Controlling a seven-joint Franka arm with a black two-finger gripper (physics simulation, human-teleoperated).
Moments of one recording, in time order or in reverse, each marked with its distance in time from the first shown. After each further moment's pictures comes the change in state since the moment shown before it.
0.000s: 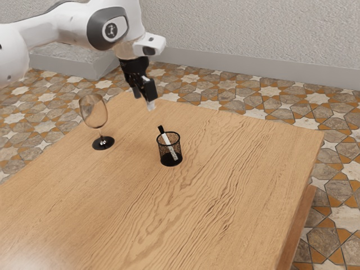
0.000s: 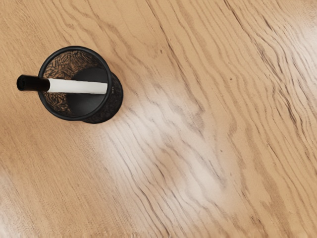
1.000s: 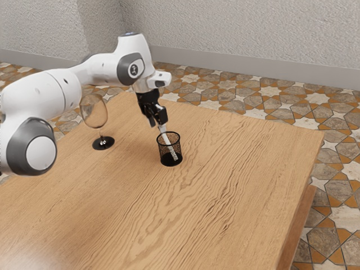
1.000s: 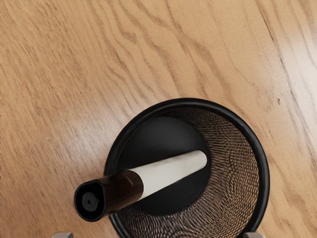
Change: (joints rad) arm 0.051 0.613 0.026 0.508 -0.030 0.030 0.049
